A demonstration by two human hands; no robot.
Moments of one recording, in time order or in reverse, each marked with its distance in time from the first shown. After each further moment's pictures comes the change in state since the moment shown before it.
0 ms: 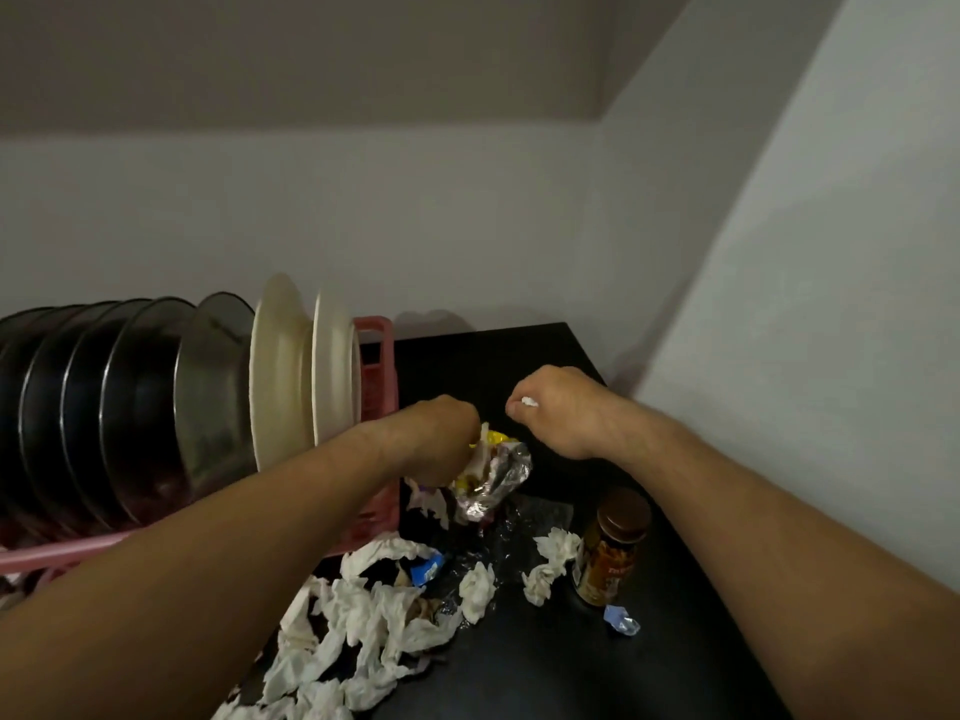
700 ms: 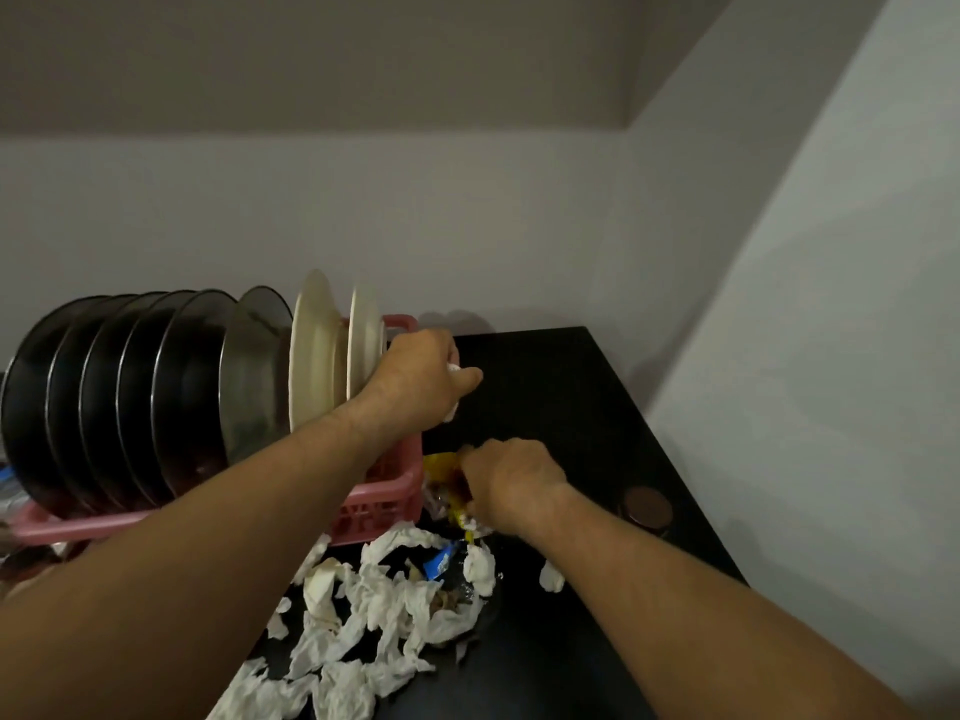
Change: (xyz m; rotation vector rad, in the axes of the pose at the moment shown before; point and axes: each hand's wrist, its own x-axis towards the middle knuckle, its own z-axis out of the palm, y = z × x) left_hand -0.029 -0.021 -0.031 -0.512 0.554 -0.197; right_hand 0.016 -0.055 0.078 -0.367 -0.227 0.002
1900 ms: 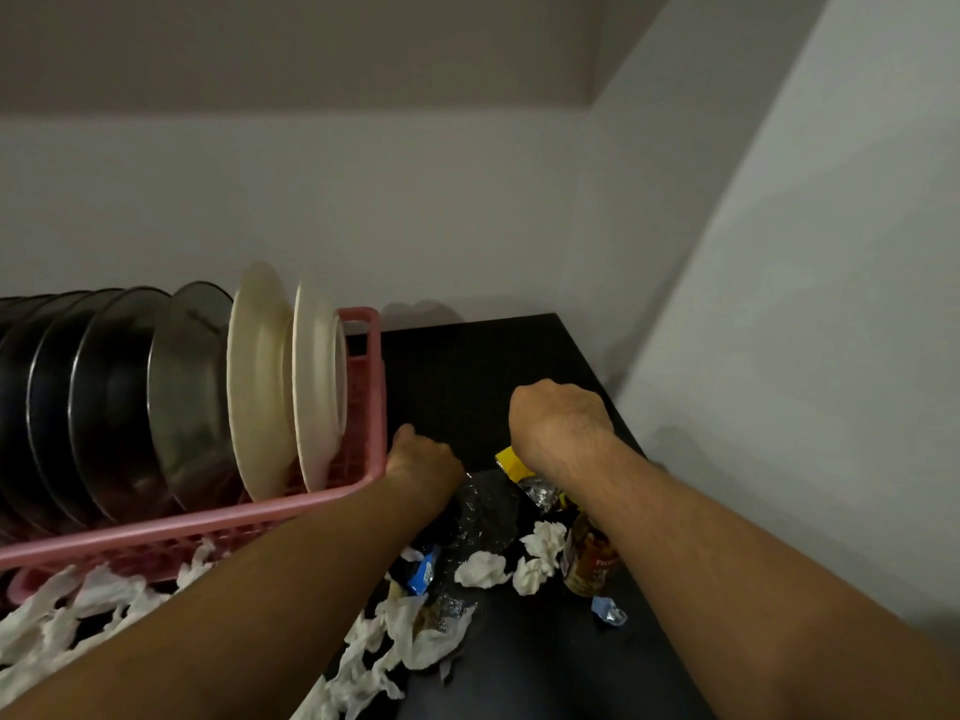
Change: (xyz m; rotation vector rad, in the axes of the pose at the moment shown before) left_hand -0.010 -0.021 0.112 1.191 -0.572 0.317; right_hand -0.021 0.059 -0.035 0.052 0.085 0.340
